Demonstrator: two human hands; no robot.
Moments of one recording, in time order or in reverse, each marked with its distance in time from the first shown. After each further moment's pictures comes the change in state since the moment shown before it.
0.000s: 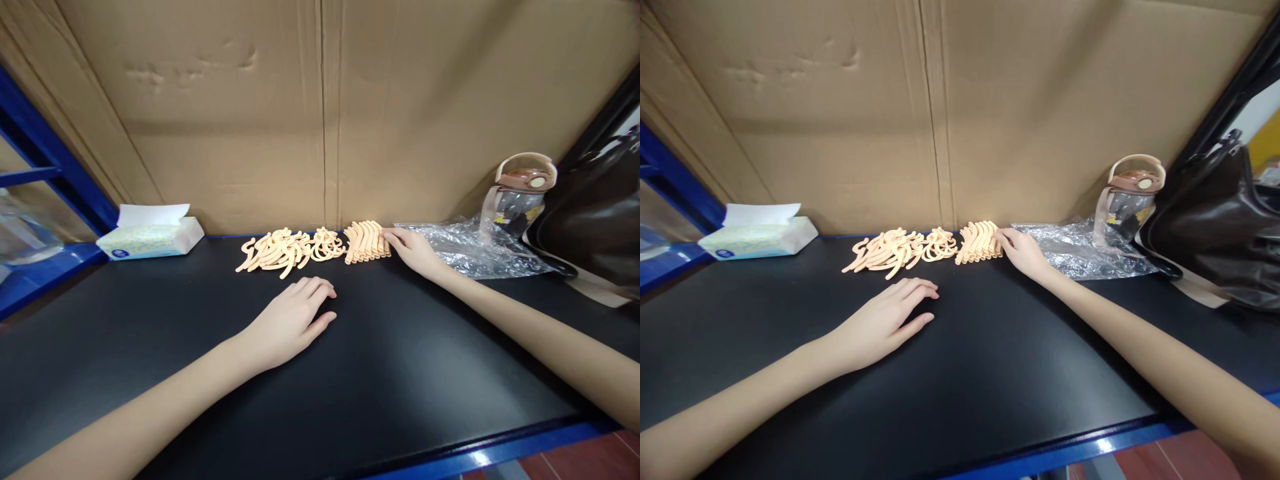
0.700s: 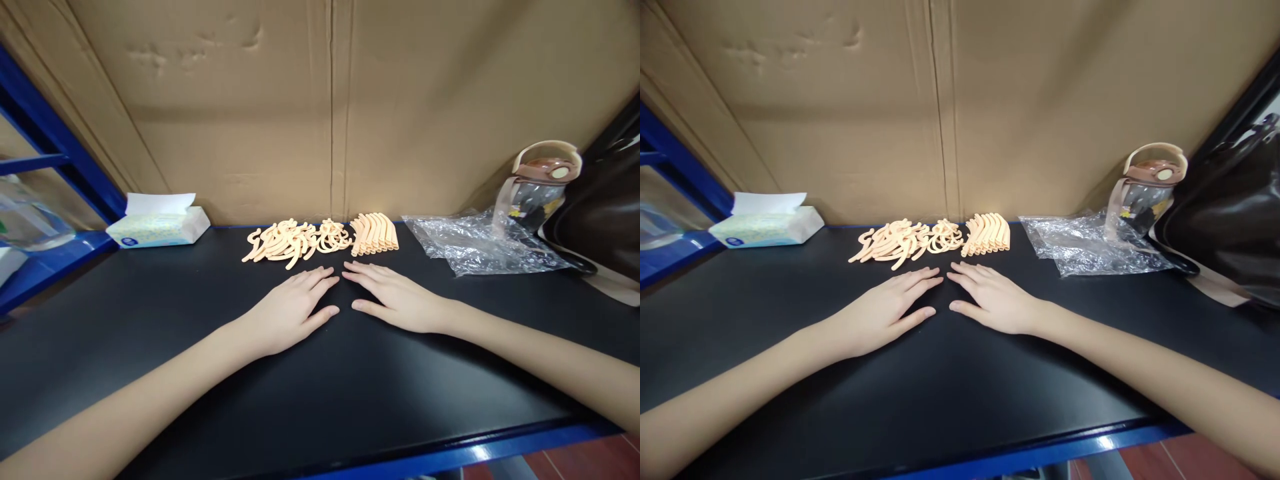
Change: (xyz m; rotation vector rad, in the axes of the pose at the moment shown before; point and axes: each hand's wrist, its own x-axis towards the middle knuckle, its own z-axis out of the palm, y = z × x) left_hand -0.005 -0.009 -0.001 0.126 -0.127 -0.027; right_hand -0.063 -0.098 0.001 -0.057 -0.517 -0.371
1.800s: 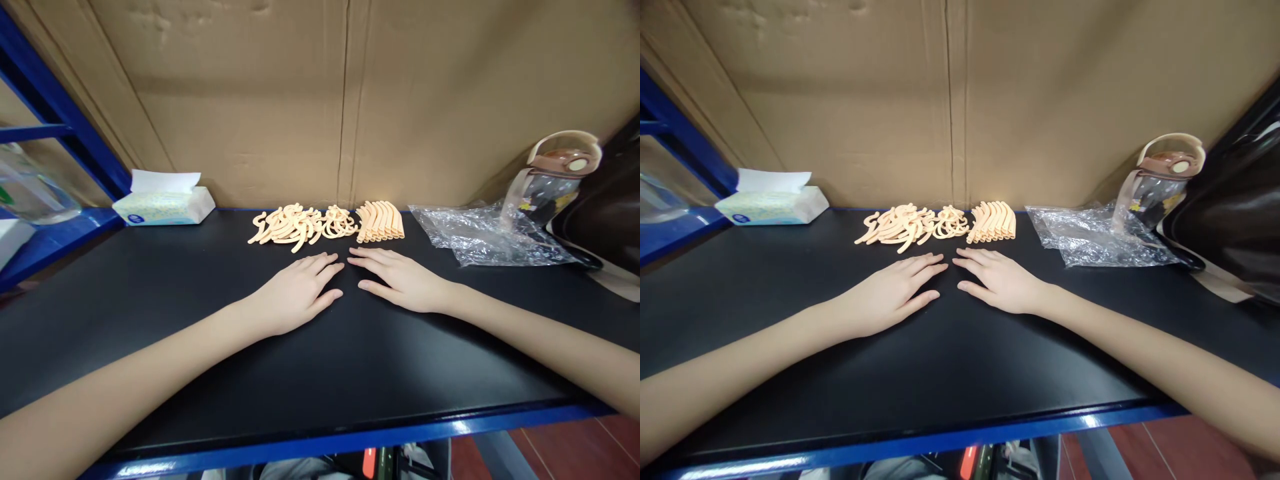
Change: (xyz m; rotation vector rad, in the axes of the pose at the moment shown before) left_hand -0.004 0.002 0.005 0.099 0.052 0.039; right_hand 0.002 0.006 0.000 -0.127 0.013 -0.055
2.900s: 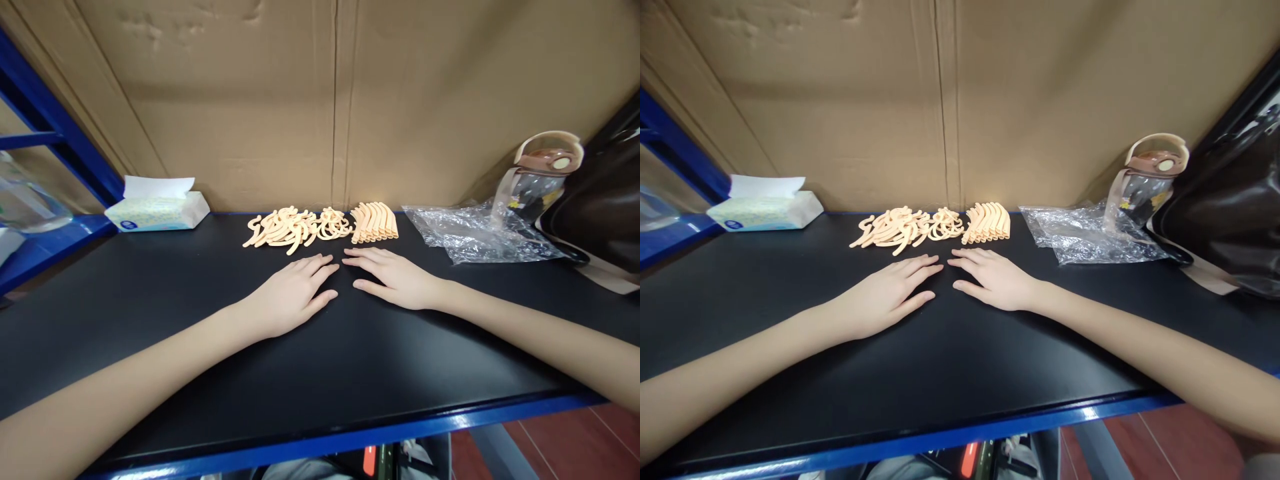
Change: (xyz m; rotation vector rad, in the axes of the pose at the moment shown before) left_hand 0.000 0.000 0.001 -0.010 -0.009 -0.005; right_hand 0.000 0.000 -0.001 0.044 0.010 0.006
